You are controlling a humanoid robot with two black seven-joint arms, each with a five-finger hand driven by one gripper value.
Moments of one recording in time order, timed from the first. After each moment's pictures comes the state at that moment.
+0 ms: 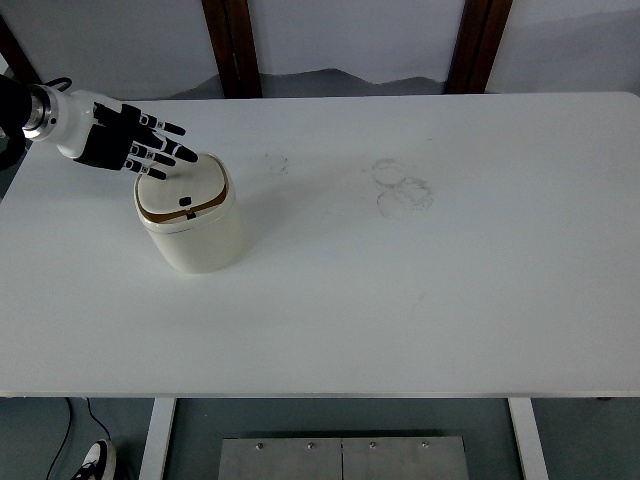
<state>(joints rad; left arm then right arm) -1.57 0.77 0.20 -1.17 -0.28 -0.14 0.61 0.02 0.00 0.27 0.16 -0.34 -0.02 -0.10</state>
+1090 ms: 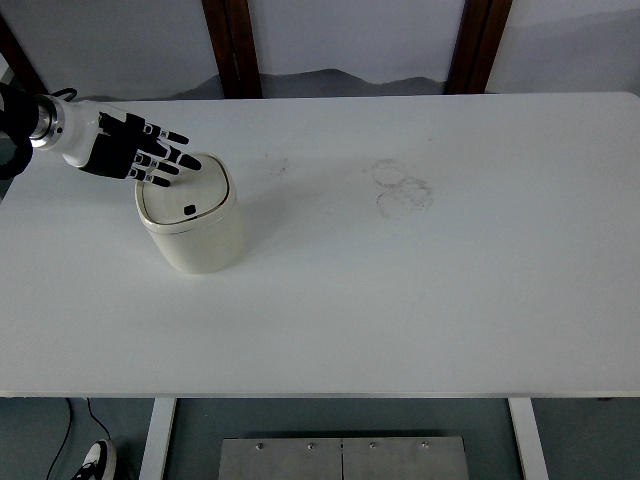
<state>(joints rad) -1.54 0.76 0.20 -1.17 -0.29 -0.14 0.60 0.02 0.00 0.27 0.16 -0.34 -0.02 -0.10</state>
